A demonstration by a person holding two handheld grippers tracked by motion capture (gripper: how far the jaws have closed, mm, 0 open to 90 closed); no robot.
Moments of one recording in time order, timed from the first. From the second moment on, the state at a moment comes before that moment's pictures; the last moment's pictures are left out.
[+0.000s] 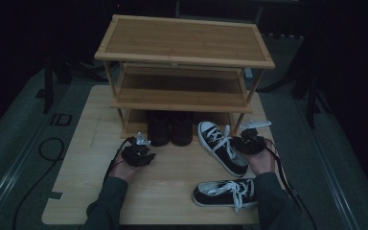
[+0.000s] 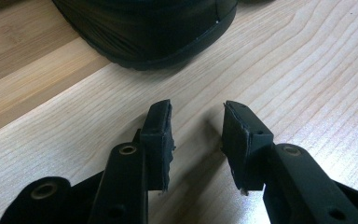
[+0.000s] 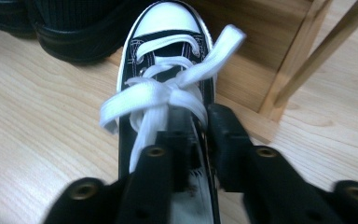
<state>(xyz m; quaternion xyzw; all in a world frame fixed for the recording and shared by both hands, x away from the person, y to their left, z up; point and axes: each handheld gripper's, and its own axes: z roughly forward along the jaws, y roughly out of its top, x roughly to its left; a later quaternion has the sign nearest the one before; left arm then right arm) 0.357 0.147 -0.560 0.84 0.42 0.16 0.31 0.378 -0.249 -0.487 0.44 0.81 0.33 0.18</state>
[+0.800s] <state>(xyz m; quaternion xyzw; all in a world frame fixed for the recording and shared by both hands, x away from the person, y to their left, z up) 0.357 0.147 -0.560 0.84 0.42 0.16 0.31 0.353 -0.231 -0.489 0.44 0.83 0.31 0.16</state>
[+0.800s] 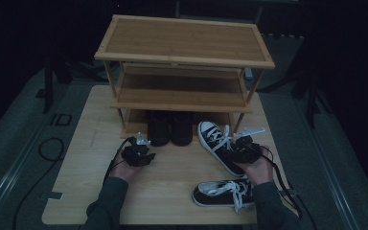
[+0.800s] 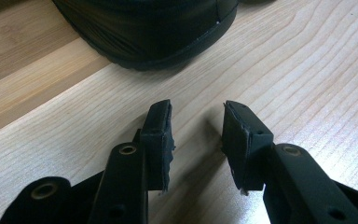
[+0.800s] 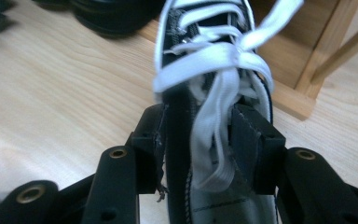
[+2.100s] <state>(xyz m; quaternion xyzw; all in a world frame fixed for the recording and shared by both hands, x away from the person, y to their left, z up) 0.358 0.147 -0.560 0.84 0.42 0.15 0.31 0.343 -0.219 -0.483 0.38 0.85 0.34 0.12</state>
